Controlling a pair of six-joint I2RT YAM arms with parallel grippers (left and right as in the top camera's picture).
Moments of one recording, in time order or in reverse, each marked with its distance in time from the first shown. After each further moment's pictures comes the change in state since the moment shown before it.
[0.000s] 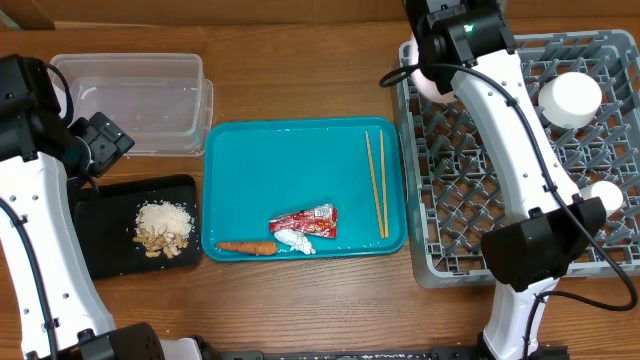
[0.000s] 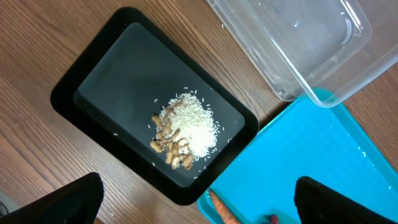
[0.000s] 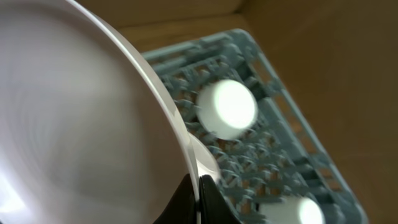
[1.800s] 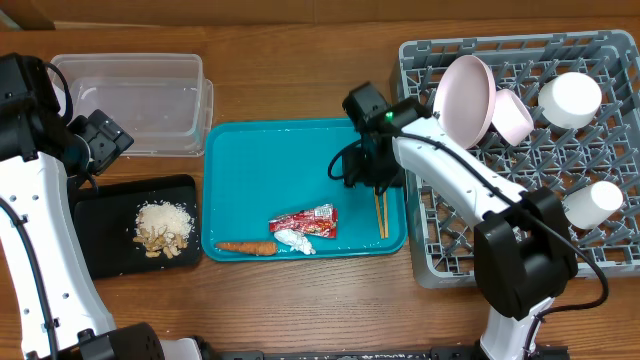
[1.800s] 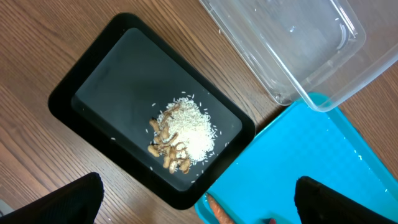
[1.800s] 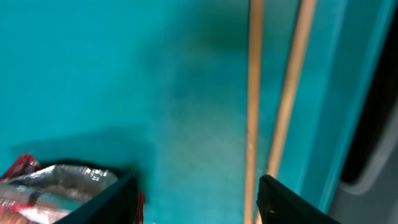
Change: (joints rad) left arm 0.000 0.000 0.000 0.016 0.000 0.000; right arm 0.196 -0.099 -0.705 0.396 -1.020 -0.088
